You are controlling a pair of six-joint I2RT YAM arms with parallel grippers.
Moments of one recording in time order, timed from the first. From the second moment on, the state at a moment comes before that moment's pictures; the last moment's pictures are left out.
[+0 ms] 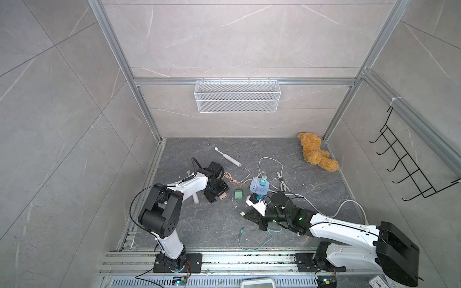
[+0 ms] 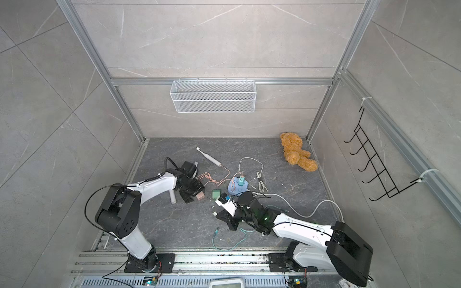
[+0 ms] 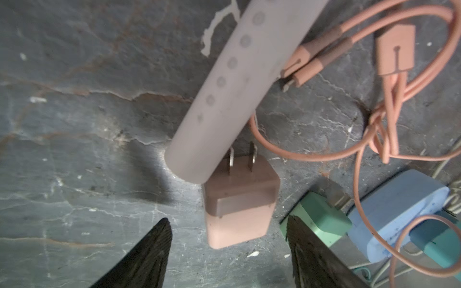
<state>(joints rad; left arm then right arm) -0.47 1.73 1.07 -0.66 0.18 -1.06 0.94 1.21 0.54 0.12 -0.37 0.05</state>
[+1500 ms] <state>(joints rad) -0.47 1.82 1.16 -0.82 0.13 -0.95 1.00 1.39 0.60 0.10 -0.28 0.04</state>
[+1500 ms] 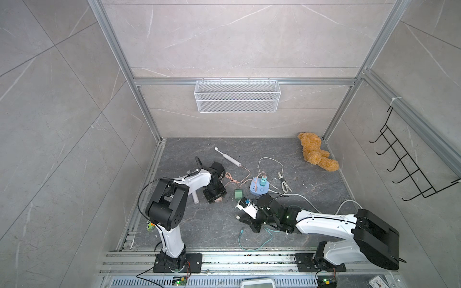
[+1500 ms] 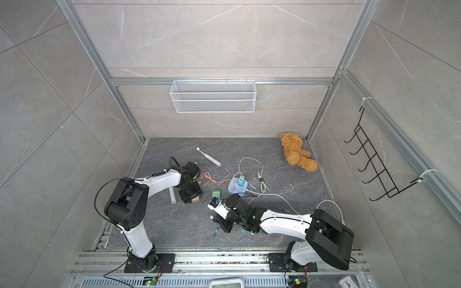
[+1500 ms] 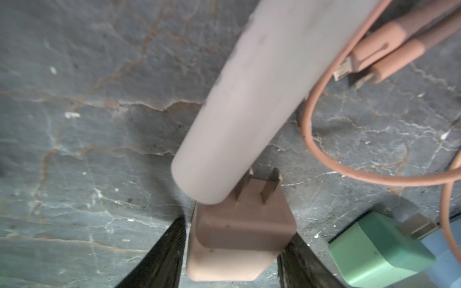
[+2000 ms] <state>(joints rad) -0.48 1.89 1.27 -0.92 0.03 -0.83 1.01 1.40 0.60 0.11 -0.28 0.04</state>
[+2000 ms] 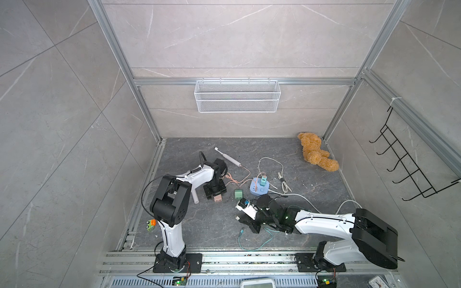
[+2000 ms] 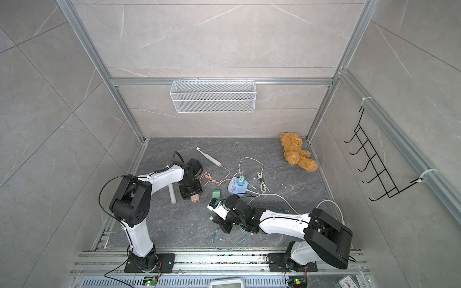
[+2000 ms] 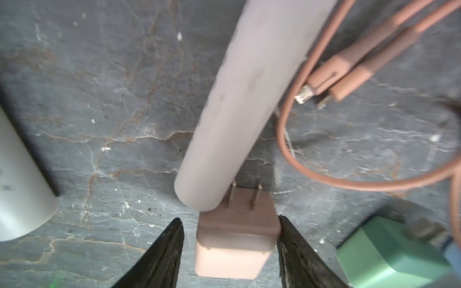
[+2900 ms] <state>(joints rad) -0.49 1.75 1.25 -0.92 0.06 -0.81 1.01 1.41 0.60 0.17 -0.29 0.06</state>
